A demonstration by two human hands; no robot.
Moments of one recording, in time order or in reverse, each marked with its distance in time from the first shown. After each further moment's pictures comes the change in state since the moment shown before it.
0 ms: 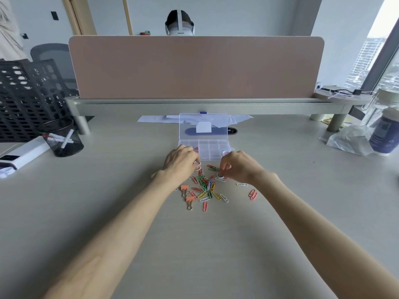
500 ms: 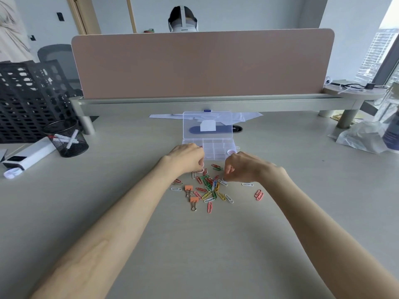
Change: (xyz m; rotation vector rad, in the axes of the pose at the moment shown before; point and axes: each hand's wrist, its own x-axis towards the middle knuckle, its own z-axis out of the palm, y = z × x) left_hand 0.017 0.001 -0.021 0.120 -0.252 0.097; right_hand -0.002 -0.006 -0.010 -0.145 -0.160 -0.096
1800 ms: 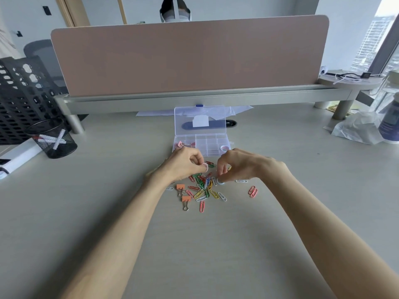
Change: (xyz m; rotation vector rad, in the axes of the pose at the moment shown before) left_hand -0.008 0.008 0.028 -0.769 0.117 -0.131; right_hand -0.006 0.005 -0.008 0.103 -0.119 -0.069
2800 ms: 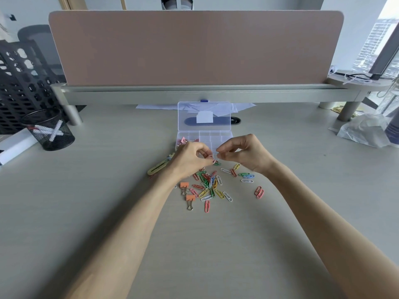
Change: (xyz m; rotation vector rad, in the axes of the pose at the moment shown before) left_hand 0.009 -0.004 0.009 -0.118 0.090 0.037; right_hand 0.017 0.014 0.013 0.676 0.461 -0.126
